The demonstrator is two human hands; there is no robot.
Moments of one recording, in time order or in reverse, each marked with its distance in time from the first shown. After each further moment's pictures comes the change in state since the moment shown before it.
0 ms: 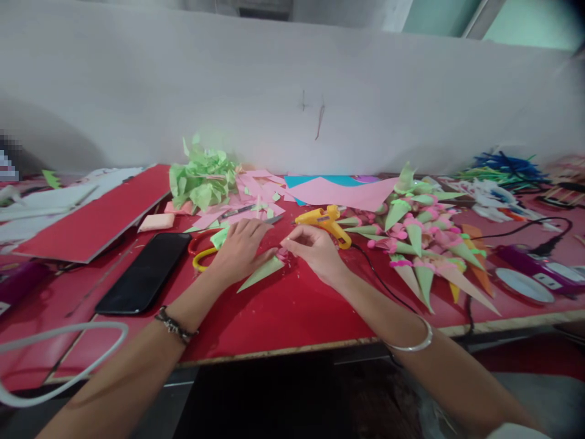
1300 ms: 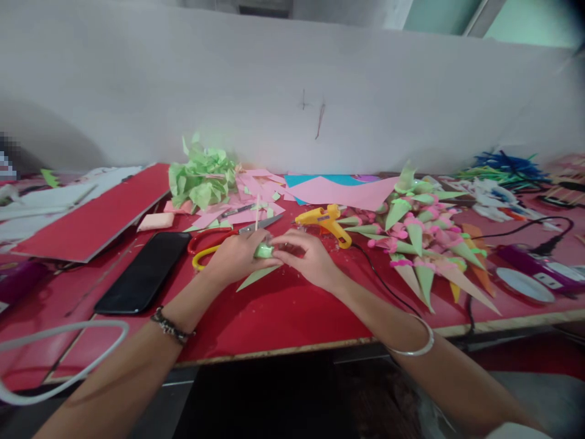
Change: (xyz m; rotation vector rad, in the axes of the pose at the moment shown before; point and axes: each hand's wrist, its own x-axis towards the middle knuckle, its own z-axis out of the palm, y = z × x) left_hand -0.004 0.002 -0.008 -0.072 -0.143 -0.047; right_hand -0.002 0.006 -0.002 -0.522 -0.175 -0.311
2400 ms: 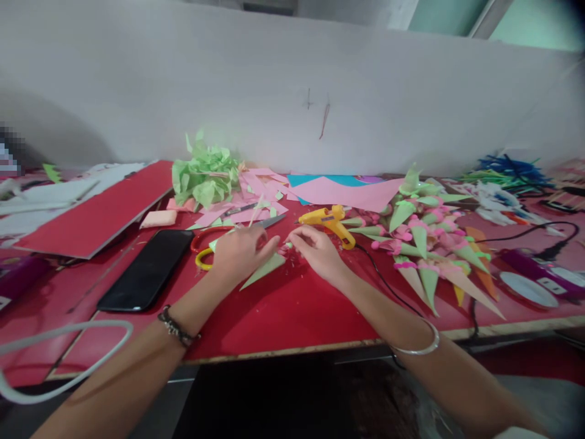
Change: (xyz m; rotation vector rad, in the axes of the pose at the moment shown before) left_hand 0.003 0.013 -0.003 0.026 0.053 -0.369; right_hand 0.003 0.009 -0.001 0.056 0.146 0.286
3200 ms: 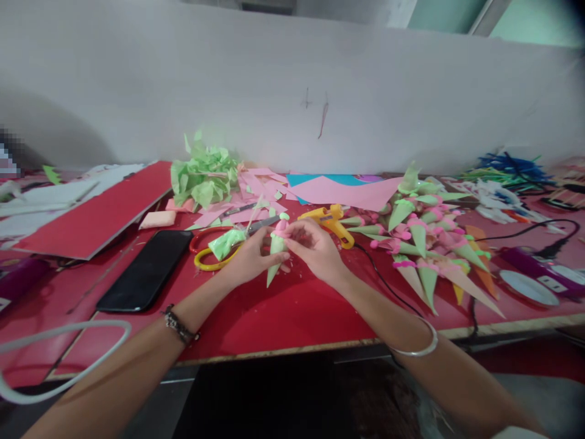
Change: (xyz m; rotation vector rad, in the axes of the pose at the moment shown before) left_hand -0.001 0.003 0.022 -1.233 -0.402 -0.003; right_hand -0.002 -0.005 0.001 0.110 0.036 -0.163
